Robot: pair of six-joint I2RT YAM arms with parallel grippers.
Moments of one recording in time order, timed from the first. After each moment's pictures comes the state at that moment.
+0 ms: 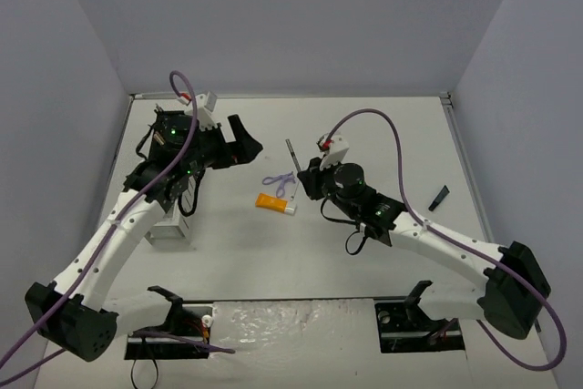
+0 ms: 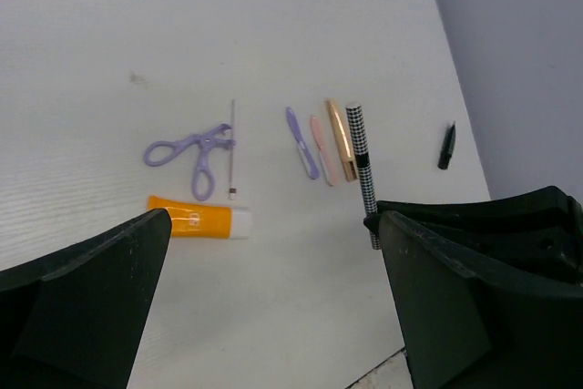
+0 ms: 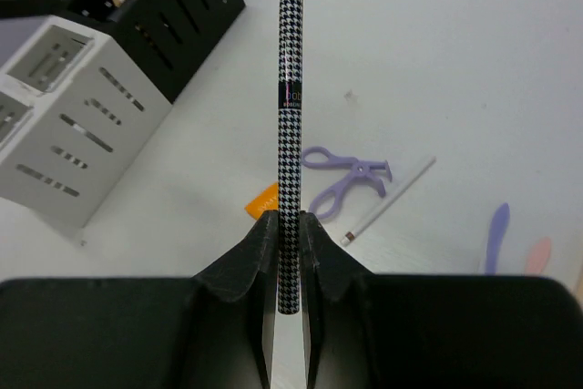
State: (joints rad) left arm -0.43 1.16 1.20 -0.45 0.16 -0.56; right arm 0.80 1.23 0.76 0.19 0.18 0.30
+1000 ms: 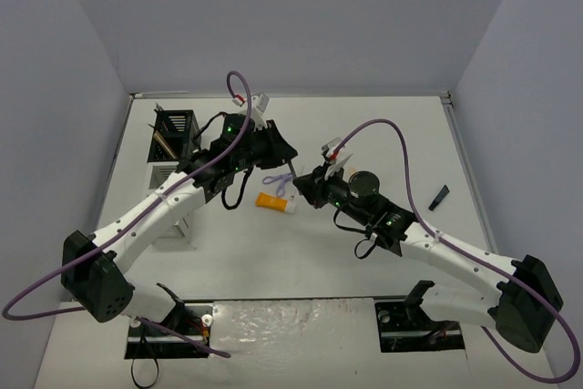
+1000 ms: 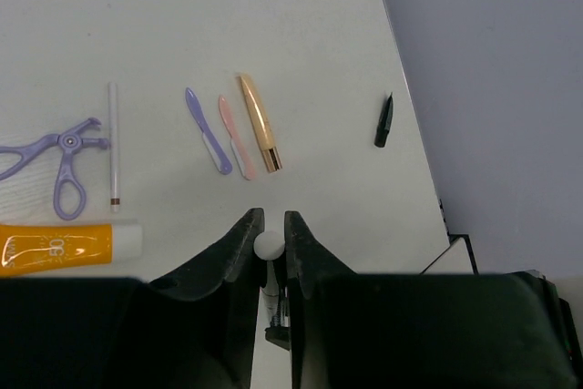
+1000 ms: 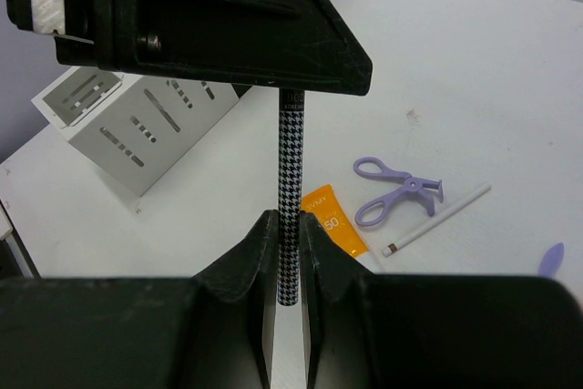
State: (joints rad) left arm -0.67 1.40 1.27 -0.28 0.12 -0.72; right arm 0.81 1.11 0.66 0.31 -0.01 0.25
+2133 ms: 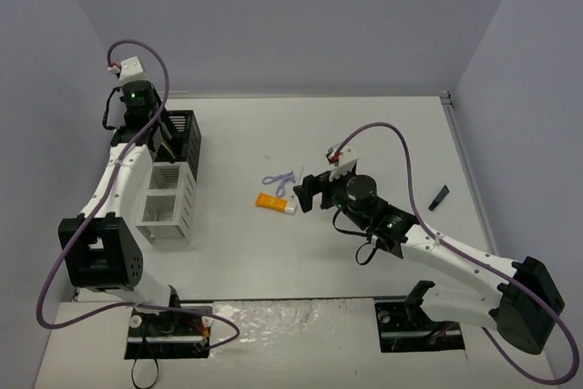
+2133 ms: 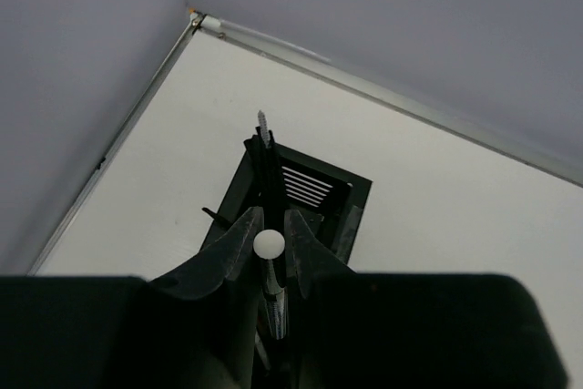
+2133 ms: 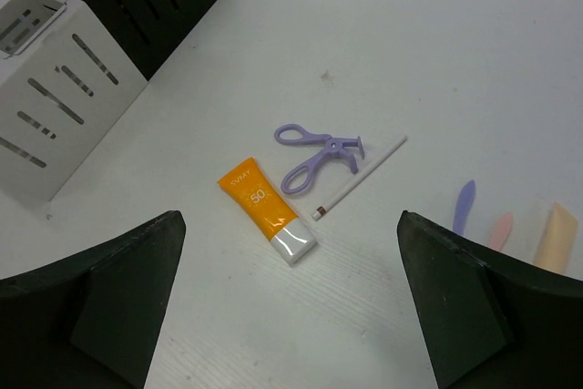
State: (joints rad) left arm 0.01 1.51 1.33 -0.14 -0.28 -0.24; right arm 0.81 1.10 0.63 0.22 0.18 0.23
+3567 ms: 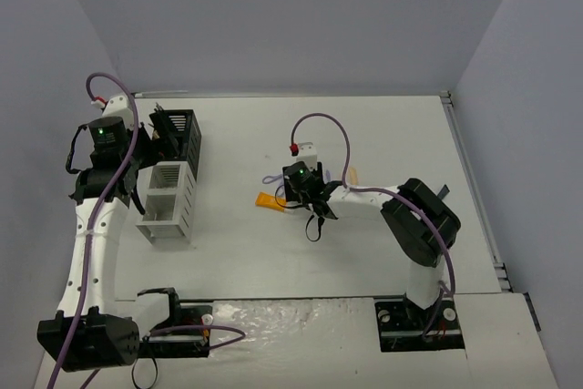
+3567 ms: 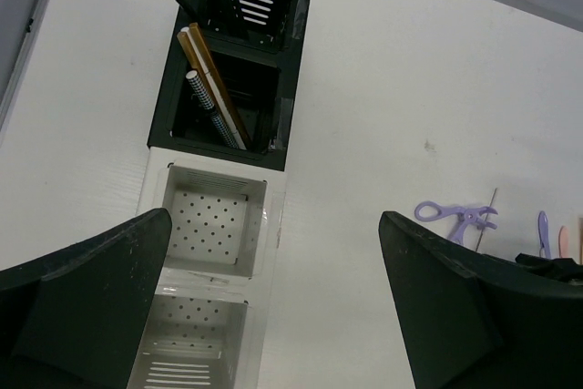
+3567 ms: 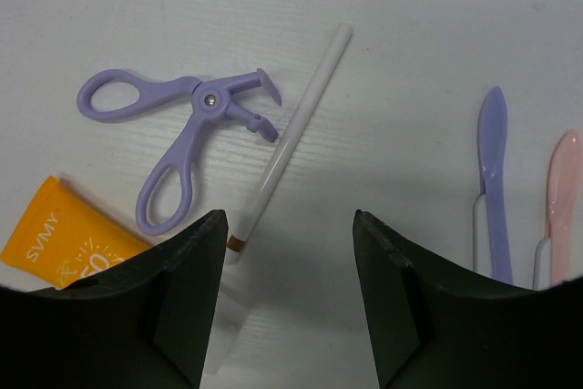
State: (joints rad) left arm 0.10 1.08 1.18 -0.60 0.07 -0.26; right arm 0.80 1.83 0.98 0.08 0.45 0.45
